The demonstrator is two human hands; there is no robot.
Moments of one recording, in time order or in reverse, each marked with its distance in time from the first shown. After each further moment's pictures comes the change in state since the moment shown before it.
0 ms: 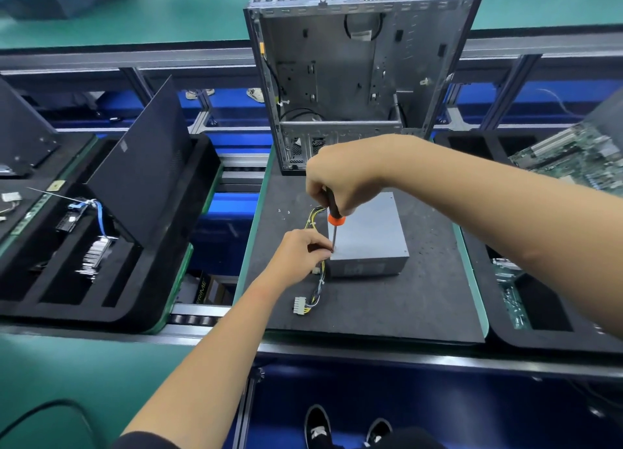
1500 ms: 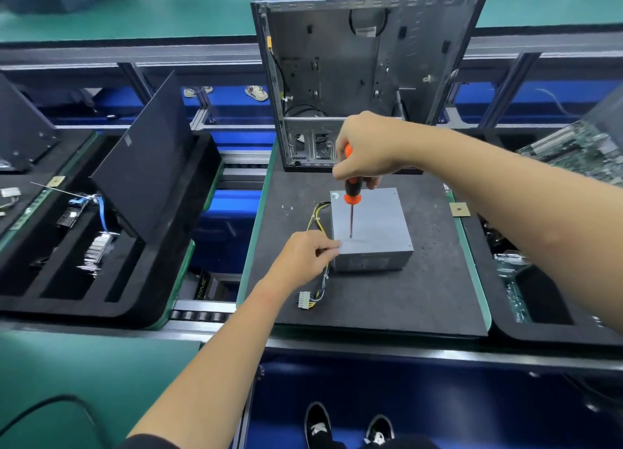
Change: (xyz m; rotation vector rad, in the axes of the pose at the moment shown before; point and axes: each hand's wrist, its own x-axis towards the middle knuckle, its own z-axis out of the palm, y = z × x) left_hand -0.013 -0.008 0.004 0.179 0.044 0.193; right_hand -0.004 0.021 0.008 0.503 0.245 0.338
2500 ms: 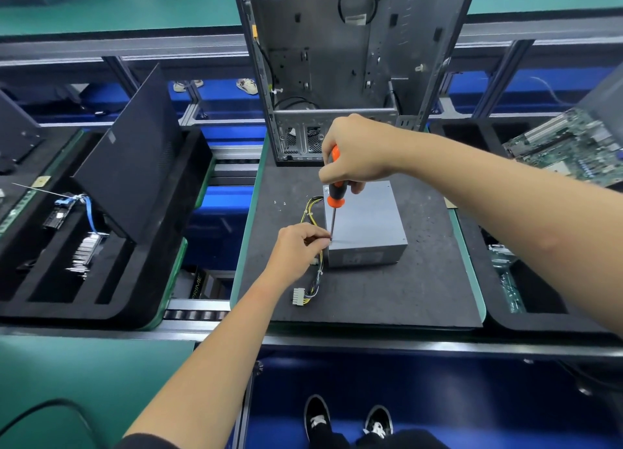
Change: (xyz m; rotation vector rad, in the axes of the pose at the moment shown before) left_hand 0.005 0.000 0.007 -0.230 0.080 -0.239; right_hand -0.005 0.002 0.014 0.077 0.011 -0.043
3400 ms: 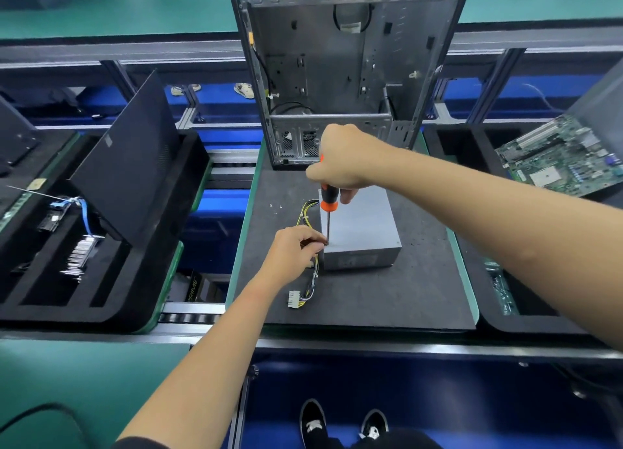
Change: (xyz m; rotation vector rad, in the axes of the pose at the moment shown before) left_hand 0.003 -0.003 -0.003 0.014 -0.066 0.052; right_hand 0.002 -0.019 0.009 -0.064 0.059 0.201
